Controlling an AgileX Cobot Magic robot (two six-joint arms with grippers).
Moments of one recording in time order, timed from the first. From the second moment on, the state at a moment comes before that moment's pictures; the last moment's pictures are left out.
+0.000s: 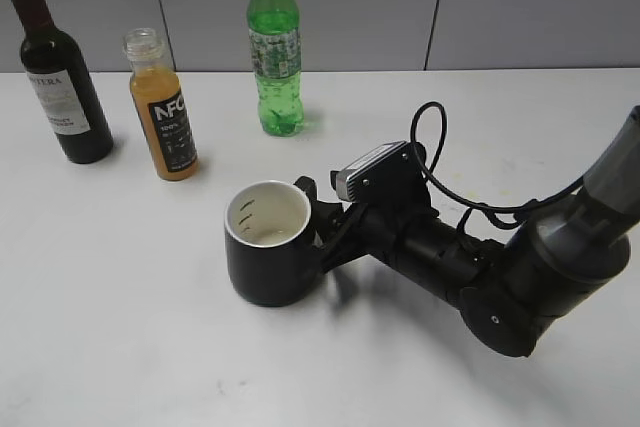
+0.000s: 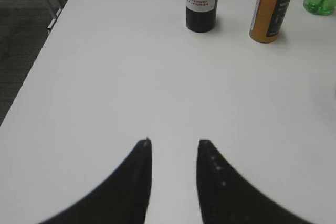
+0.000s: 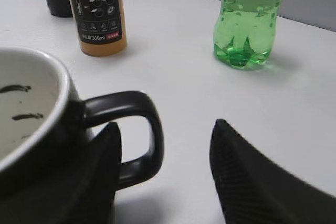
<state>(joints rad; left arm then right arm) 0.02 -0.01 -0.48 -0.02 1.09 0.16 0.62 2.22 -0.72 -0.05 -1.20 0.02</state>
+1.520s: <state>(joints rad) 0.02 -0.01 -0.48 -0.02 1.09 0.16 0.62 1.83 -0.20 0.00 -1.21 -0.02</state>
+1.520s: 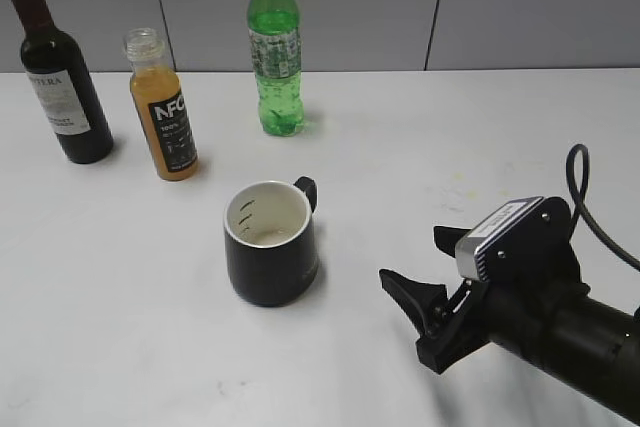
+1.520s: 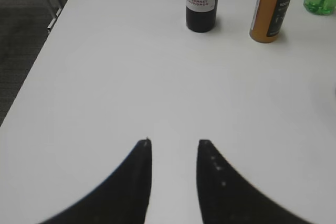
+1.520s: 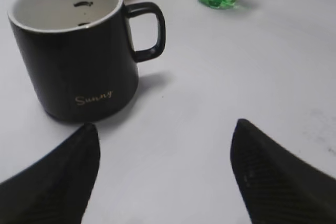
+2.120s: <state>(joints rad) 0.02 -0.01 -0.48 -0.02 1.09 0.16 0.62 1.50 -0.63 -0.01 0.10 -0.05</state>
